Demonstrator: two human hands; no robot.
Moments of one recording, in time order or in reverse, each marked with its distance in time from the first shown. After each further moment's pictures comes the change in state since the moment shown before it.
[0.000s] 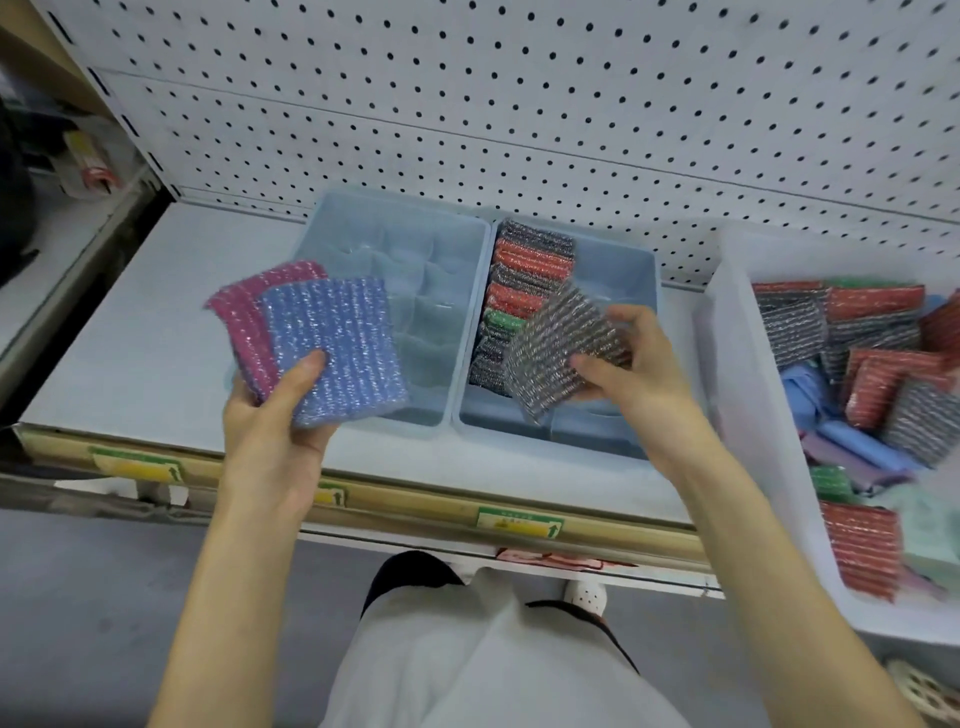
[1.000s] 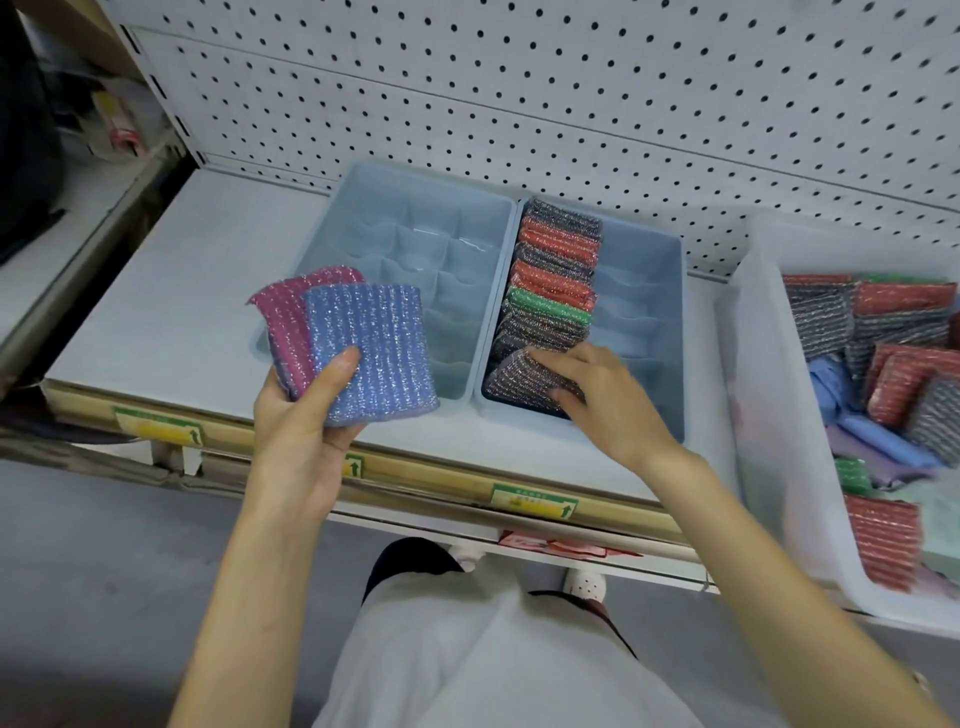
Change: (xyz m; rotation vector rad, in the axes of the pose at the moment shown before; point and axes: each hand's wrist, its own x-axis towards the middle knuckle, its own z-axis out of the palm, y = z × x) left_hand -0.014 -0.010 -0.017 0.044 -0.014 -0.029; right_hand 0.014 0.067 0.014 -0.988 -0.233 -0.444
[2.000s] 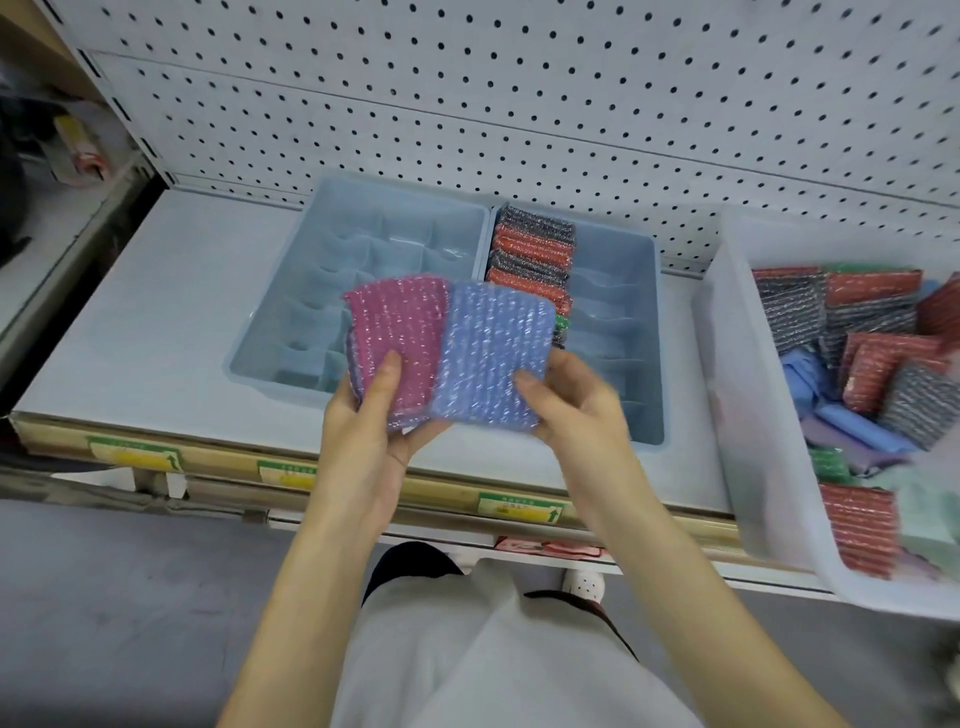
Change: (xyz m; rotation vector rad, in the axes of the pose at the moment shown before) left_hand -0.014 -0.022 0.049 -0.028 -0.126 -0.108; right_hand -0.028 -0.076 -0.022 1.238 0.251 0.447
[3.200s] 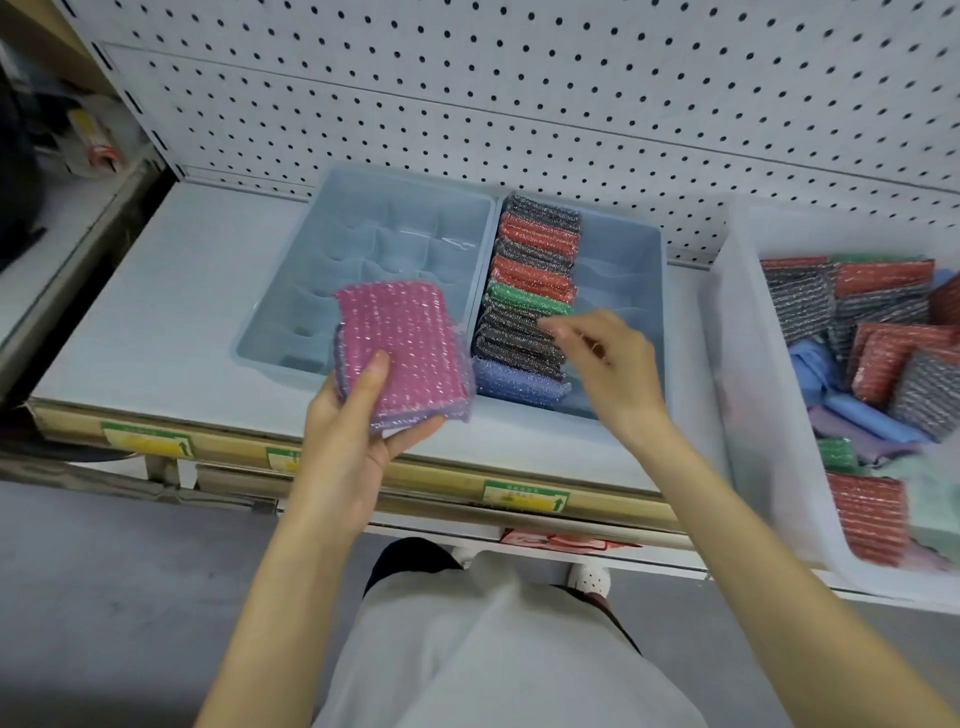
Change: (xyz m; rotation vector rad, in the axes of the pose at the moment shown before) left_hand -0.006 0.005 -0.019 0.081 0.000 -0.029; right_hand 0.050 0.005 -0.039 -0.733 -0.017 -0.415
